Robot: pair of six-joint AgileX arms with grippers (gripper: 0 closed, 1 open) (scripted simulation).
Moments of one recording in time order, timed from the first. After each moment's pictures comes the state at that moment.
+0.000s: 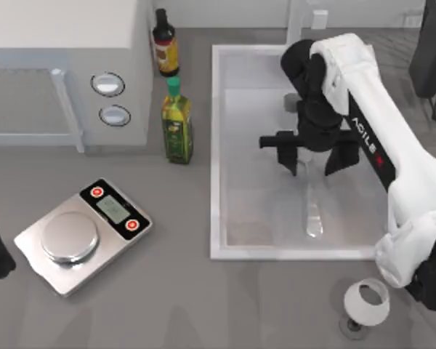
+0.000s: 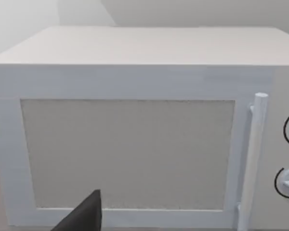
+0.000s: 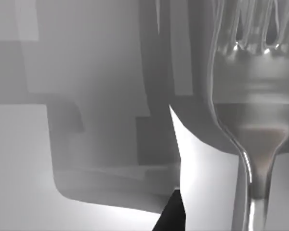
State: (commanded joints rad) left arm 0.00 0.00 0.00 0.00 0.00 0.00; right arm 0.36 3.46 3.59 -1.70 0.02 0.38
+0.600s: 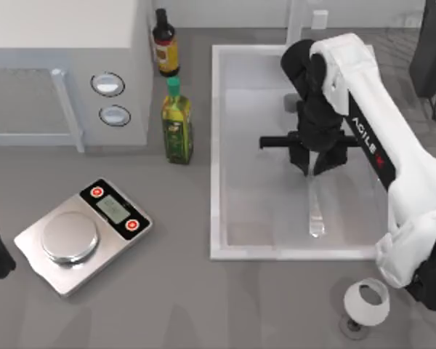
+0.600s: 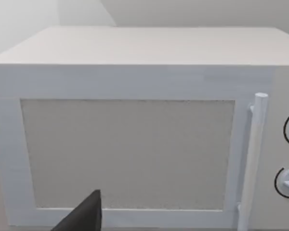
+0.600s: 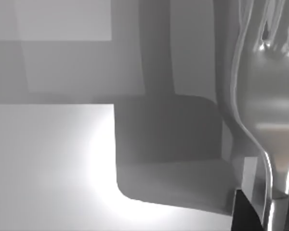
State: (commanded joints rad) left arm 0.00 0.00 0.00 0.00 0.00 0.00; right arm 0.36 3.46 3.59 -1.70 0.02 0.38
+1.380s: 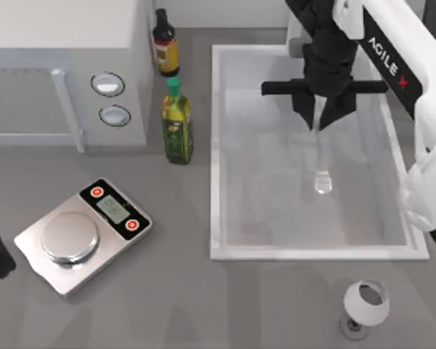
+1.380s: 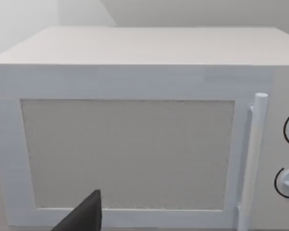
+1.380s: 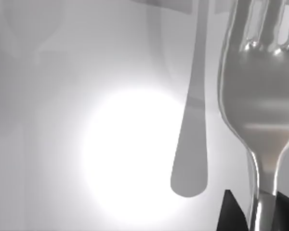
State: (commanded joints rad) left arm 0.00 0.00 0.00 0.00 0.00 0.00; right arm 0.35 2.96 3.09 -1.66 0.03 0.37
